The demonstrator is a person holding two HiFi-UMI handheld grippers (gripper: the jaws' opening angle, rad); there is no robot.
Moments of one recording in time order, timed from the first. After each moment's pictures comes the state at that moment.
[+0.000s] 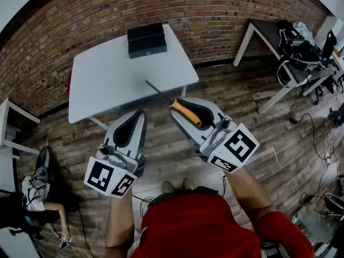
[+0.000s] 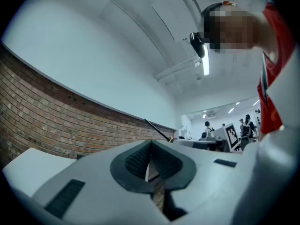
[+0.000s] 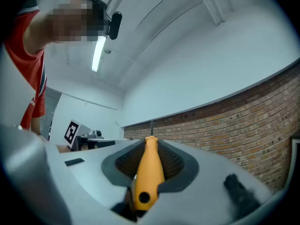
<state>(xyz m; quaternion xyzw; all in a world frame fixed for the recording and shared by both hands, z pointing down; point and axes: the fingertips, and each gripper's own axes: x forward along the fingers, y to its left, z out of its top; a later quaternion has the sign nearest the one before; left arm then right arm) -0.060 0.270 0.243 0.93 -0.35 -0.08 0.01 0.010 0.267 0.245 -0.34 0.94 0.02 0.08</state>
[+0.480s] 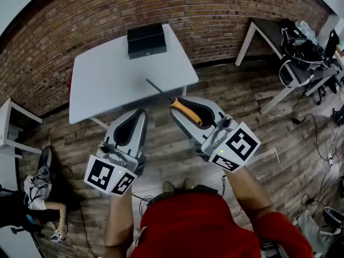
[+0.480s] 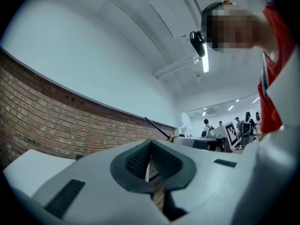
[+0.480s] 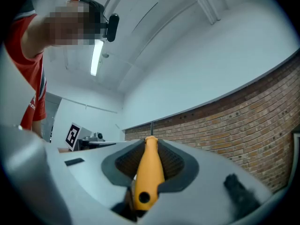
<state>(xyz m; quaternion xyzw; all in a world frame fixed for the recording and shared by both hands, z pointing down) -0.042 0.260 0.243 0.93 -0.35 -0.07 0.01 0.028 0.259 0.243 -0.33 0.94 0.00 0.09</state>
